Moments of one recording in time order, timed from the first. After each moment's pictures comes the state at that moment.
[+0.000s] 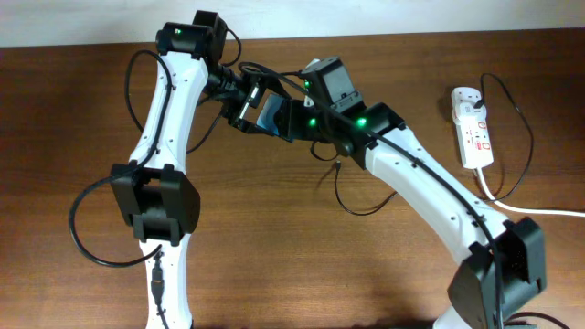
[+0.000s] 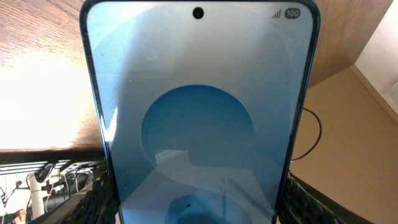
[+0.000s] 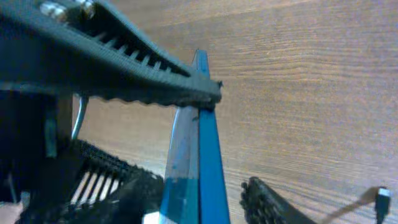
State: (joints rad) left arm -0.18 2.35 2.40 -1.56 0.83 -1.07; right arm 0.53 1.79 1.56 -0.59 -0.17 0.61
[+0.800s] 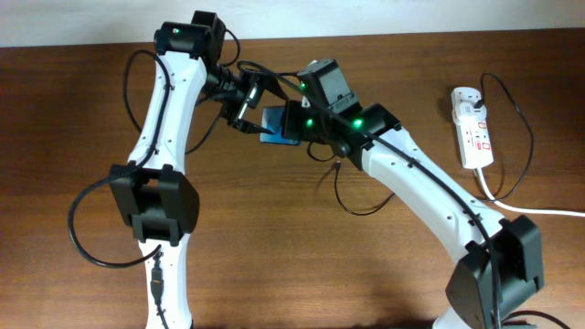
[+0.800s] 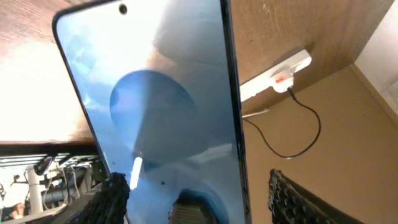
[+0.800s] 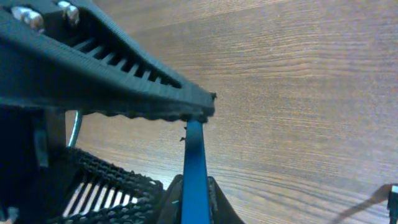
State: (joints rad) left arm -0.18 2.35 2.41 -1.59 0.84 -1.07; right arm 0.55 1.80 1.56 -0.58 -0.16 0.64
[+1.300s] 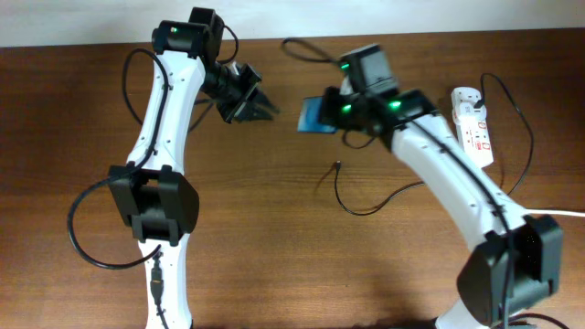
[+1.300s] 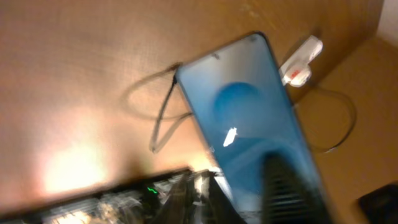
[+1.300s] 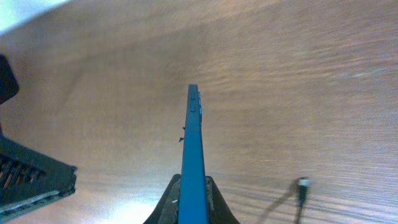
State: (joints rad) left arm -0.17 2.35 2.42 -1.56 0.75 -0.74; right arm 0.36 1.78 1.55 -0.66 -0.18 0.59
